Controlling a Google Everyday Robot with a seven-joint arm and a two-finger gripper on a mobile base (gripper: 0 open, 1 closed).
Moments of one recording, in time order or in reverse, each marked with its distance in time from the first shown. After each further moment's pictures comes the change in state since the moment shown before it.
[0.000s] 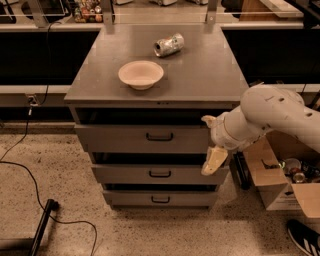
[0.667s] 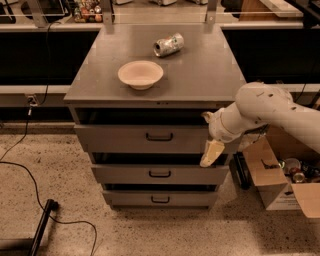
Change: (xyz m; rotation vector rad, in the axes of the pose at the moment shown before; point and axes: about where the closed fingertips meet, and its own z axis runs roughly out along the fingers) arm 0.016 -0.036 0.030 0.009 -0.004 -0.002
